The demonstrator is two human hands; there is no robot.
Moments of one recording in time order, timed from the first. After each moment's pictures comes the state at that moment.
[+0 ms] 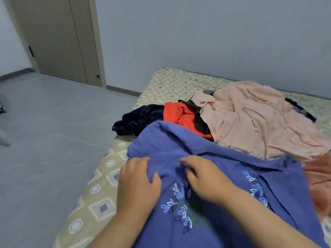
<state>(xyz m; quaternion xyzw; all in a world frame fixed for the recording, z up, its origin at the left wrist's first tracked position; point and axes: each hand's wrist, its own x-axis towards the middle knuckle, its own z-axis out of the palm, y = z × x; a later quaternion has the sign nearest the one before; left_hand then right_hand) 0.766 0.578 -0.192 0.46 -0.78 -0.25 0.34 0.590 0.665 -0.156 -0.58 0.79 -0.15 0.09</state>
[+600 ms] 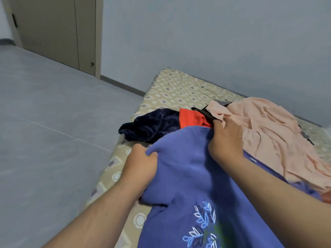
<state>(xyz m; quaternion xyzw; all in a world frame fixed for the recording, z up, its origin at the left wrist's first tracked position) 0.748 0.465 -0.191 0.50 -0.58 -0.59 0.26 0.535 0.542 -0.129 -0.43 0.88 -0.03 -0.20</state>
